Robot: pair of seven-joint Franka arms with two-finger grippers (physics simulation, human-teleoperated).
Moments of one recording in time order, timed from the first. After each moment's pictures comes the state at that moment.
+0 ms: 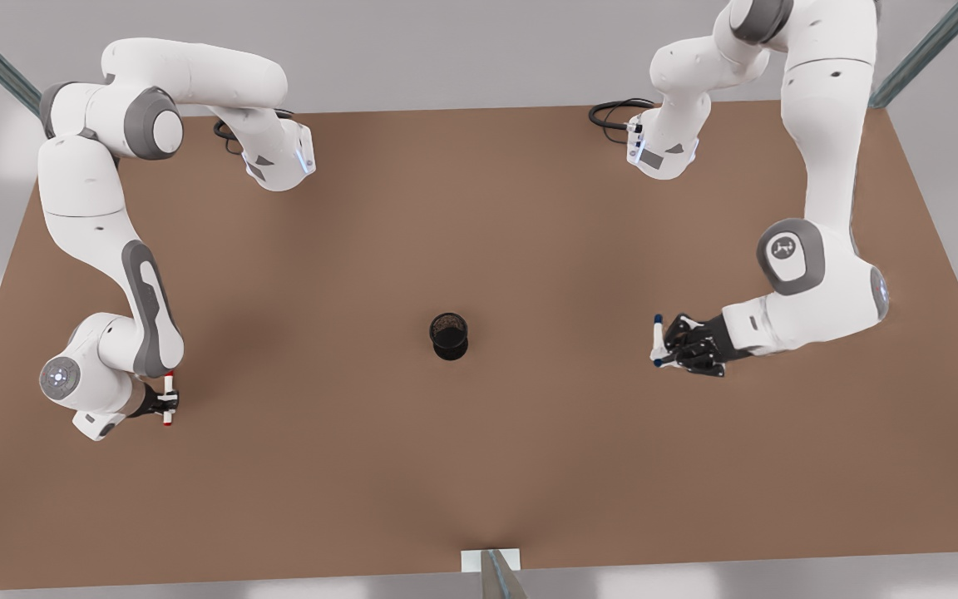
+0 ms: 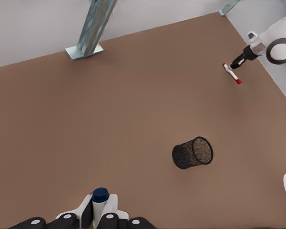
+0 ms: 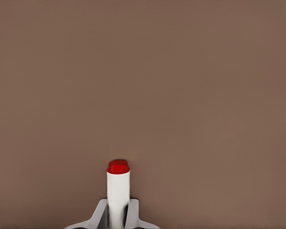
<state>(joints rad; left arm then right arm) 0.13 0.35 -0.33 -1.66 -0.67 2.04 0.80 -0.29 0.77 0.02 -1.64 -0.05 2.39 -0.39</state>
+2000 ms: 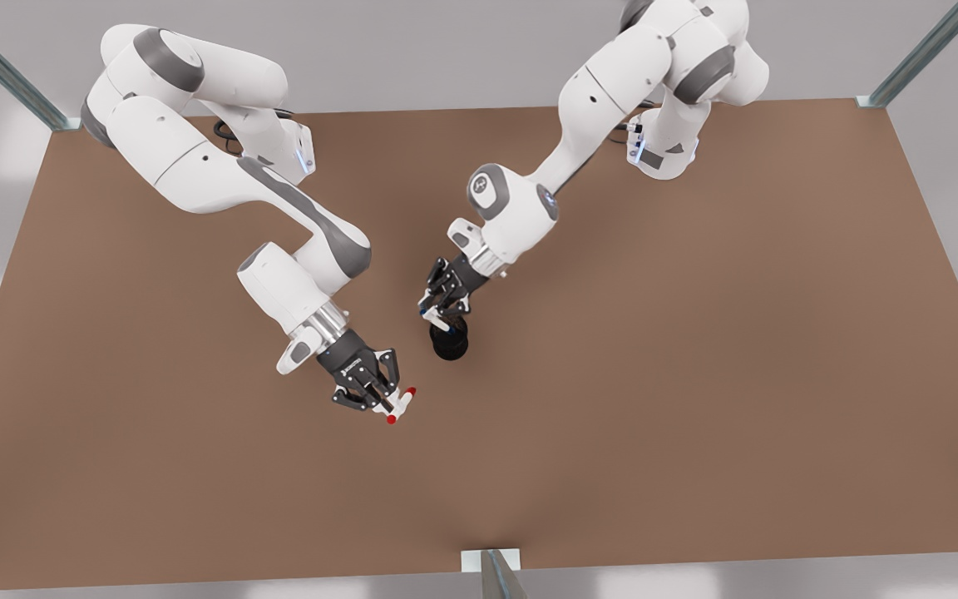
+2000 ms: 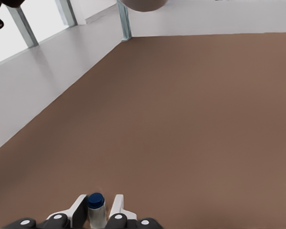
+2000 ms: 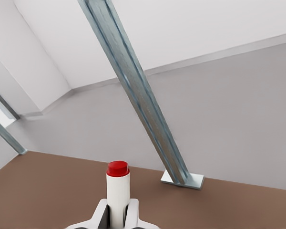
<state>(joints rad) -0.69 0.62 -0.34 -1.68 -1.27 3.16 1.68 -0.29 0.68 0.87 -1.83 -0.10 3.34 0.00</state>
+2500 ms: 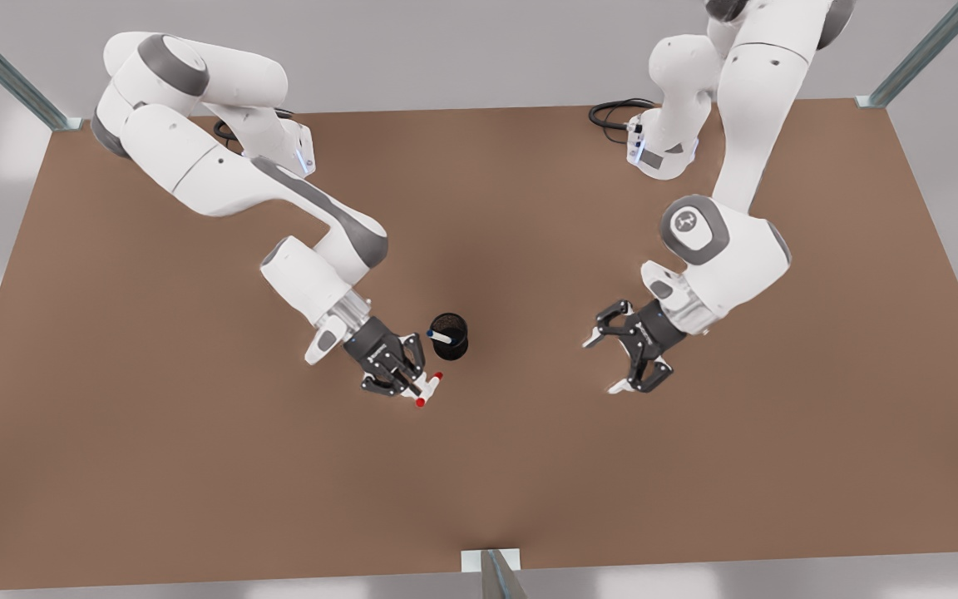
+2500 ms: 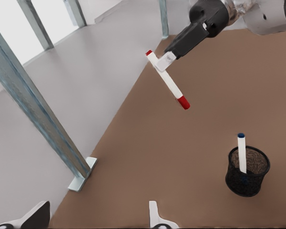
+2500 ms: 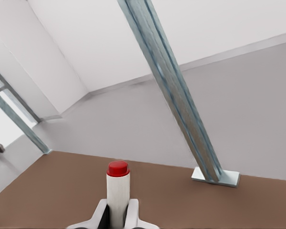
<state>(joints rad) -0.04 0.31 -0.32 -1.73 -0.83 2.49 1.65 -0.25 0.72 0.92 -1.85 -0.15 3.41 0.05</state>
